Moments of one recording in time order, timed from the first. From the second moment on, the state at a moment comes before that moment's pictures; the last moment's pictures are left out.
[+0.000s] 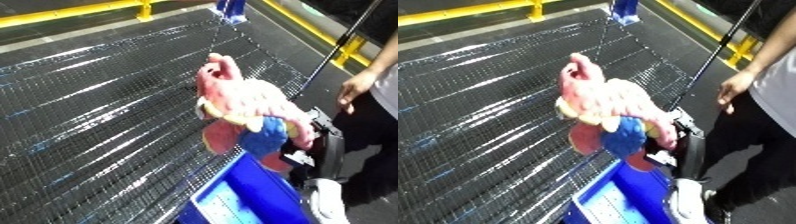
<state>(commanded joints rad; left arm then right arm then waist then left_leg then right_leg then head) 0.06 0.36 -0.17 0.06 -0.49 -0.20 0.29 -0.02 -0.63 -0.65 -0.01 0.39 -0.38 -0.52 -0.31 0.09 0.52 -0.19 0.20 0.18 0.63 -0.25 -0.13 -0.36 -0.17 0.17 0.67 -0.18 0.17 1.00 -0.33</state>
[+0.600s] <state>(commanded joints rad) -0.01 0.34 -0.20 0.11 -0.47 -0.24 0.29 -0.01 -0.60 -0.74 0.19 0.50 -0.44 -0.59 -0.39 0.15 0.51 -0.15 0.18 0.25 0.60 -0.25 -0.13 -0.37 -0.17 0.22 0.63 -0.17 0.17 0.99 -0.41</state>
